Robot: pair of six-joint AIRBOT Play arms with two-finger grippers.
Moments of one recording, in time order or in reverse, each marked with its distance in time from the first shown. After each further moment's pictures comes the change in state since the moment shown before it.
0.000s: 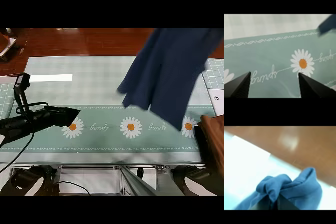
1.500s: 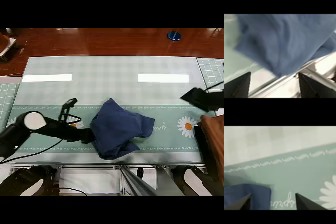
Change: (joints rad) left arm -0.126 -0.426 -0.064 -0.222 -0.201 0.072; right arm -0.670 0.186 -1.054 0.242 -0.116 0.069
